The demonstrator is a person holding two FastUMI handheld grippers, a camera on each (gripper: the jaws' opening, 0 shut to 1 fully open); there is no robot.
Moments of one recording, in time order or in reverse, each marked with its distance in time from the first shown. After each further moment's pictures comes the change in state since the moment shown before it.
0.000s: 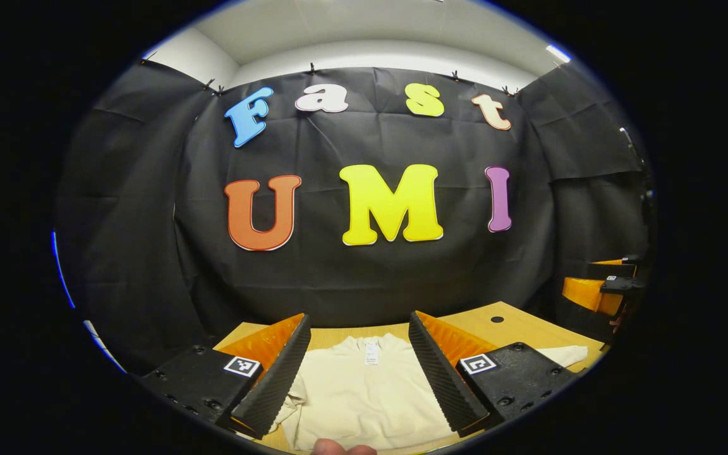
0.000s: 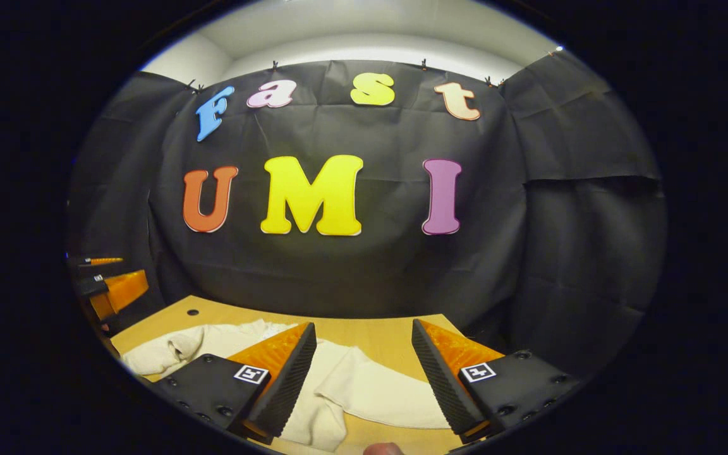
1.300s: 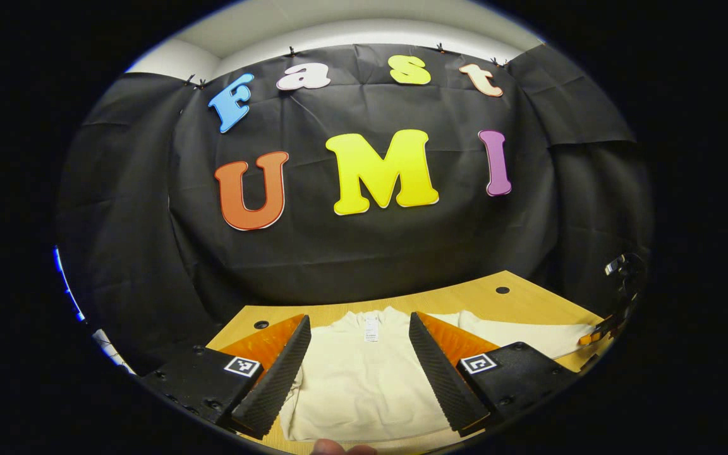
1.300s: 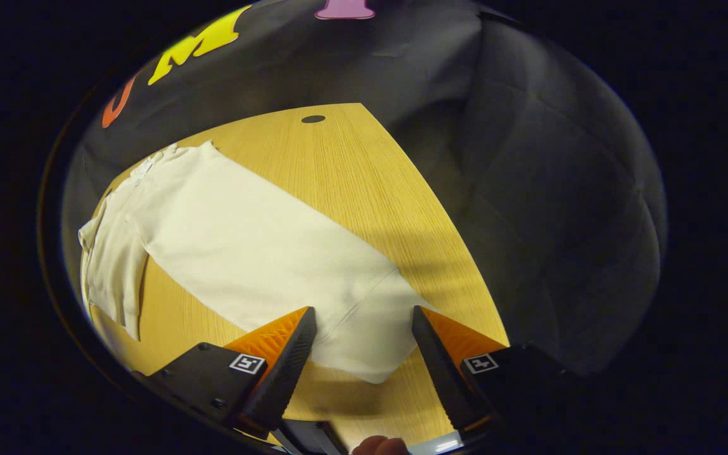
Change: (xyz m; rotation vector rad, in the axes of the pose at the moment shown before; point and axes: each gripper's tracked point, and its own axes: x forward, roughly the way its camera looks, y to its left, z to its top) left arm 0.003 -0.022 -0.040 0.069 0.131 0.030; right arm 0.024 -0.238 -0.325 0.131 0.814 -0.192
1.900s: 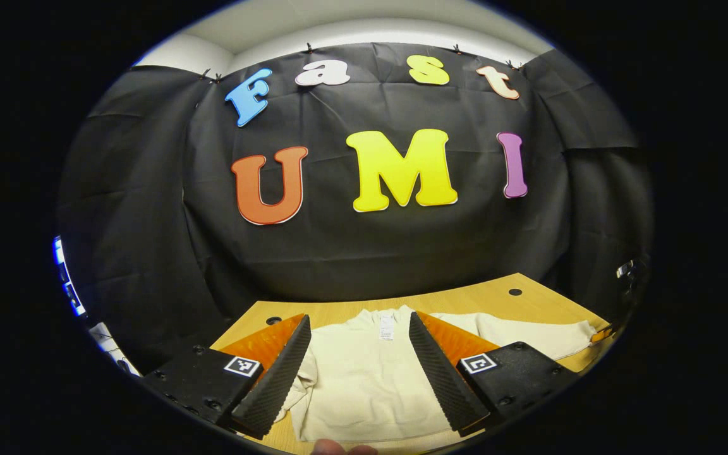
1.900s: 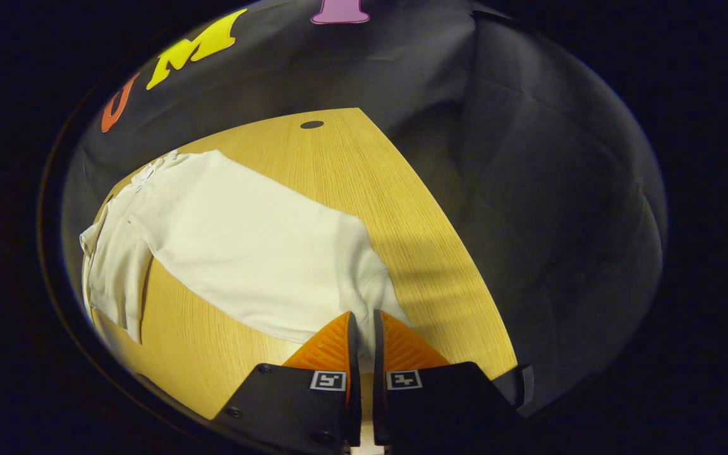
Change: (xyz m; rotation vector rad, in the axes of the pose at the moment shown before) left arm 0.001 0.038 -0.006 -0.037 0.007 0.061; right arm 0.000 0.000 0.000 -0.021 0.019 -0.003
